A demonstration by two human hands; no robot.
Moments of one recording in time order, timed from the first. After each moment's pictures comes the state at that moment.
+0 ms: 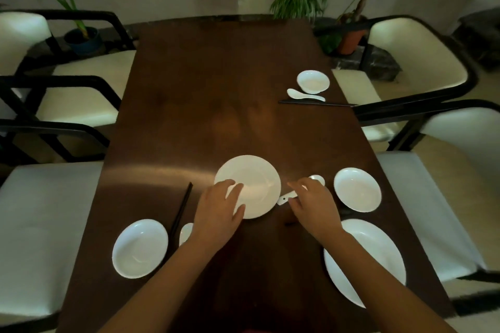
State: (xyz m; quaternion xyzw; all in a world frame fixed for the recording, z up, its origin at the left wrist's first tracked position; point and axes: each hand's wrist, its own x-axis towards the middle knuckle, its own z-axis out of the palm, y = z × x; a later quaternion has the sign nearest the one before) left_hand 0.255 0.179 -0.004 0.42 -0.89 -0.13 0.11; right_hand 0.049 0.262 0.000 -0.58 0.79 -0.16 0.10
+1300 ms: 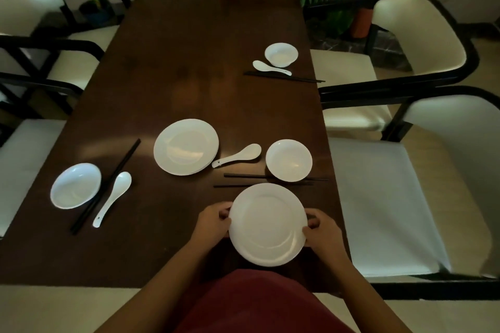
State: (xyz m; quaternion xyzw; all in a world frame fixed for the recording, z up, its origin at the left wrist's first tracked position) left_hand 0.114 0.338 -0.054 0.61 -0.60 -0.51 0.09; right_hand -0.105 0.440 -0.056 -0.33 0.81 -0.28 0.40
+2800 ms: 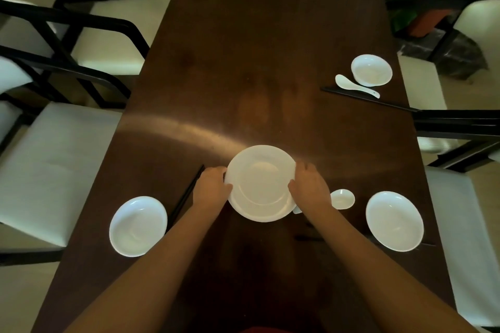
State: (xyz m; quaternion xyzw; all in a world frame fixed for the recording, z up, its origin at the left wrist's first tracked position) left_hand 0.245 0.108 -0.058 0.66 -0.68 -0.31 0.03; right_hand 0.042 0.154 -0.053 -0.56 0.80 -0.02 0.24
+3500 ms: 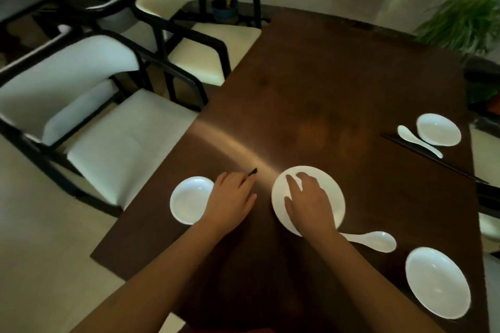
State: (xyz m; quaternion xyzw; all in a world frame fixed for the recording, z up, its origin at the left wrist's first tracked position) left_hand 0.315 0.170 -0.016 0.59 -0.80 -0.08 0.12; right_hand 0.125 0.164 -0.017 -0.77 0.63 -0.01 0.08
